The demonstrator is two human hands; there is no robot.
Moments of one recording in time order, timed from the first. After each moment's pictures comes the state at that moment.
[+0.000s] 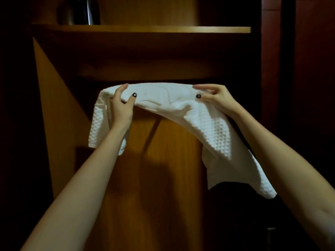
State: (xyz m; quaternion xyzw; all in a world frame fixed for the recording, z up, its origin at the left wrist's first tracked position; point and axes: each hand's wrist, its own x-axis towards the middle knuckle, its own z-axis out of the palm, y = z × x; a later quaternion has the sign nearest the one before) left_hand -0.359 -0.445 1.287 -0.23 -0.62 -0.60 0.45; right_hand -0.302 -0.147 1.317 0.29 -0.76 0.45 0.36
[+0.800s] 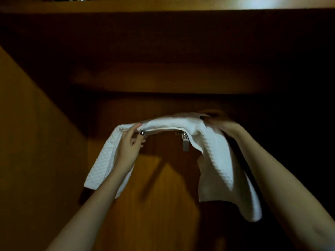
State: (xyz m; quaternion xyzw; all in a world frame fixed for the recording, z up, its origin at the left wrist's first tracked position) left_hand -0.550 -0.444 1.252 -0.19 -0.68 -0.56 0.43; right_hand -0.574 -0.130 1.357 0.24 -0.82 0.47 0.21
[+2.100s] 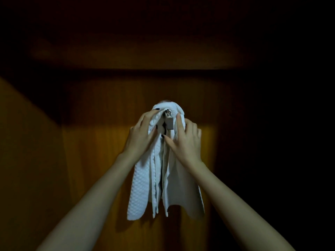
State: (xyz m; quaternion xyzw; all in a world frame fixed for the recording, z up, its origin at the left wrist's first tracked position) left_hand -0.561 -0.380 1.238 -0.31 -0.74 -0.29 0.51; right_hand -0.527 -0.218 1.217 0.08 -0.83 0.12 0.54
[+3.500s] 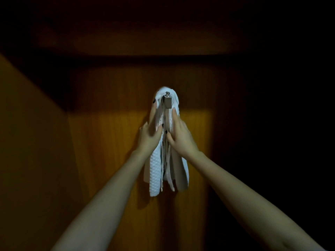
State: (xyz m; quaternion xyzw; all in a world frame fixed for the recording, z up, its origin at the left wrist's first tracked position) left_hand -0.540 -0.356 1.188 -0.26 -0.77 -0.46 0.36; right_hand -0.521 -0.215 1.182 0.20 -0.86 0.25 0.41
